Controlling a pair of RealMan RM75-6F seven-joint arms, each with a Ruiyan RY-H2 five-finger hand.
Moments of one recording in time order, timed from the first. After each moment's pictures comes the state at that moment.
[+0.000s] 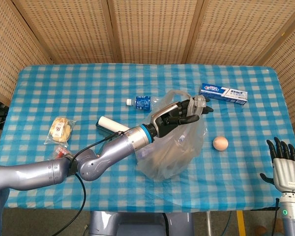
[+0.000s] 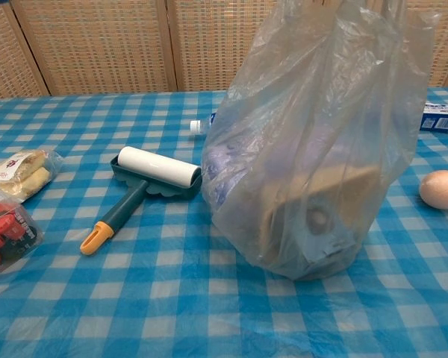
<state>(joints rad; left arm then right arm) -1.21 -1.52 -0.70 -1.56 0.89 0.38 -1.23 0.10 -1.23 0.12 -1.51 -1.30 1.40 -0.24</state>
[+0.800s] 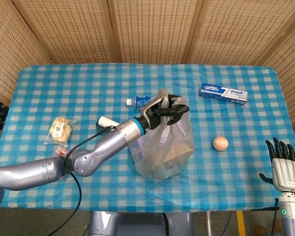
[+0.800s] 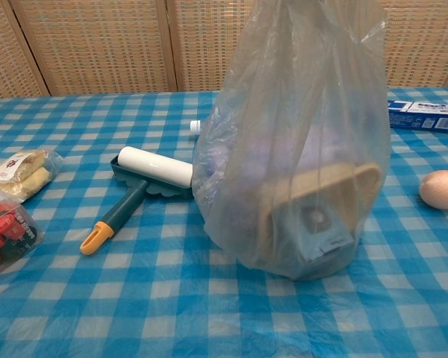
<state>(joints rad) -1.18 -1.48 -0.72 -1.56 0.70 0.38 -1.09 0.11 -1.24 0.12 -1.51 -1.30 1.40 -0.25</state>
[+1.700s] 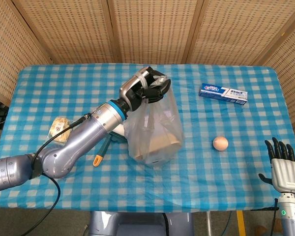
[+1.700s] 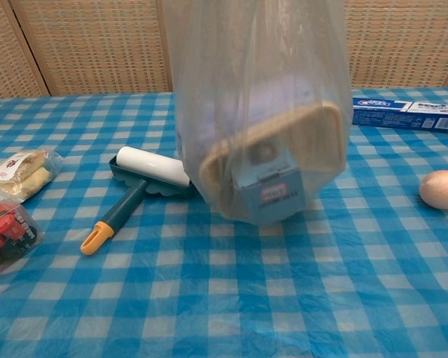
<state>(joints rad) -1.20 -1.14 -0.75 -1.78 0.45 0.54 -0.80 0.11 -1.24 0.11 -1.52 -1.31 1.41 -0.25</state>
